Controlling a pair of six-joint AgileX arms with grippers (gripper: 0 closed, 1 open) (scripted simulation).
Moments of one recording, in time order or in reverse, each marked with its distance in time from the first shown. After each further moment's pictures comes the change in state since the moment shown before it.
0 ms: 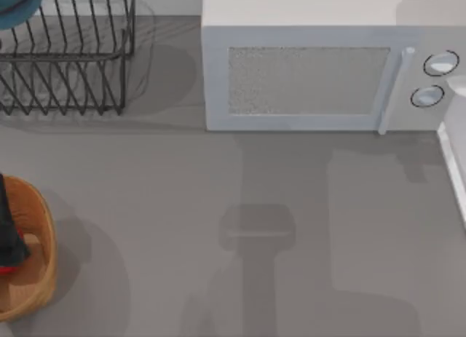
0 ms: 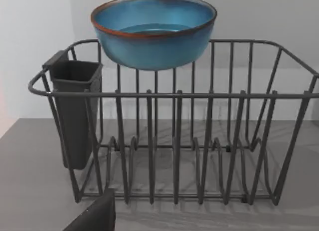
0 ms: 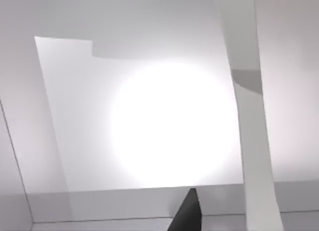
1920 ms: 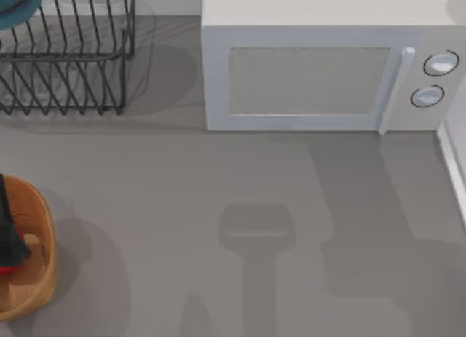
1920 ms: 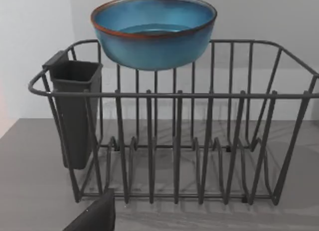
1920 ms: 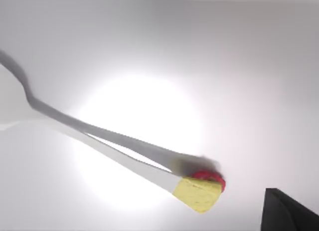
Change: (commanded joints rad) left arm 0.000 0.000 0.000 0.000 0.000 0.000; right arm 0.007 0.471 0.692 -0.205 0.005 0.030
